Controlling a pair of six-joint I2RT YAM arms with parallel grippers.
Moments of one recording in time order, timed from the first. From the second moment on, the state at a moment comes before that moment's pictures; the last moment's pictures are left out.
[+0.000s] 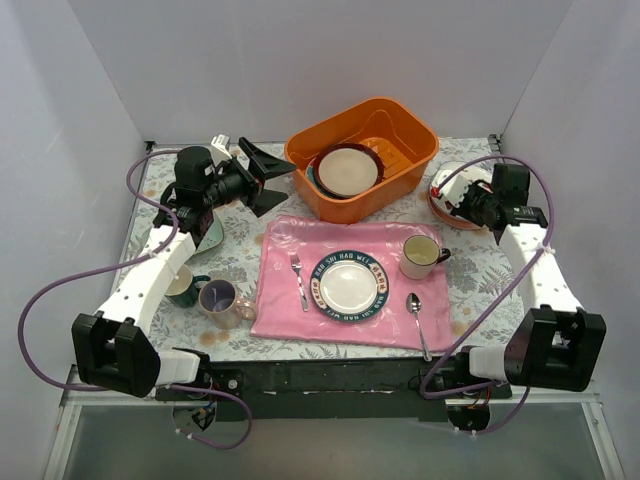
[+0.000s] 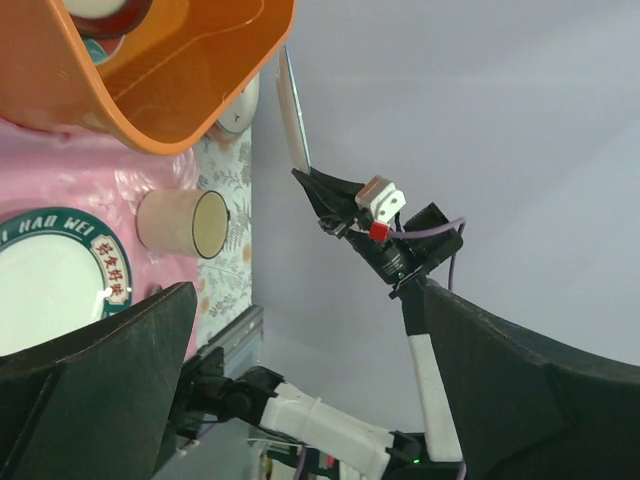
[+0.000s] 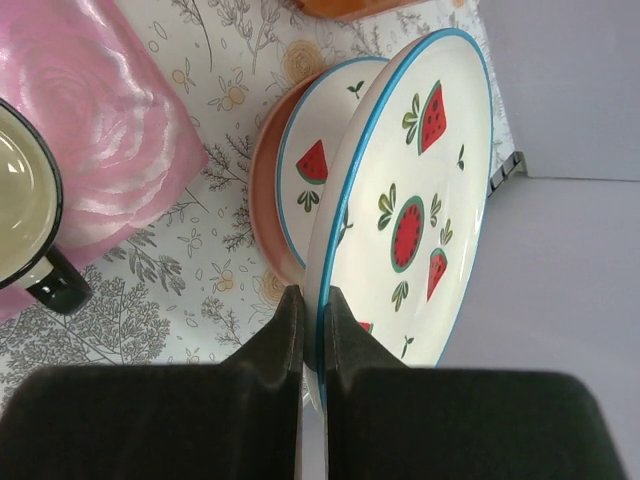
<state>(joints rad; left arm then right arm) -0.23 1.29 1.15 -0.11 0.63 -1.24 -0.06 1.32 1.06 -0.48 -0.31 -1.15</state>
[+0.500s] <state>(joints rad) -0.26 1.37 1.18 -0.11 0.67 -1.36 -0.06 1.04 1.09 -0.65 -0.45 -1.15</state>
